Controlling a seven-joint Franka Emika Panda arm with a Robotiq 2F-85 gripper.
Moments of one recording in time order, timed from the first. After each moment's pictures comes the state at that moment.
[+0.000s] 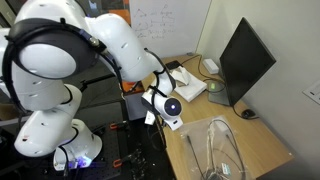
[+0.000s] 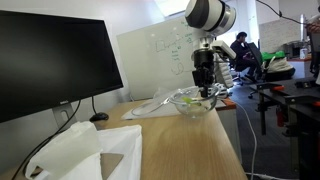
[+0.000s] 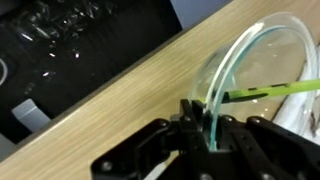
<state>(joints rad) -0.34 0.21 0.34 -2.57 0.98 2.75 -0.42</state>
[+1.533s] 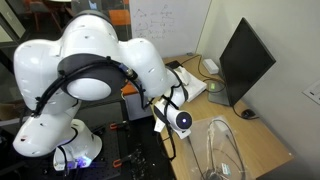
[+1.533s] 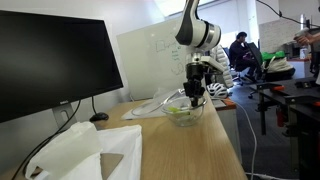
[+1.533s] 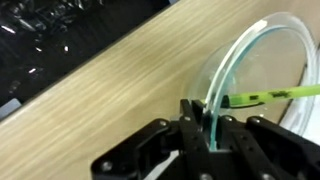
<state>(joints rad) -0.39 0.43 0.31 -2.38 0.99 2.75 -0.51</state>
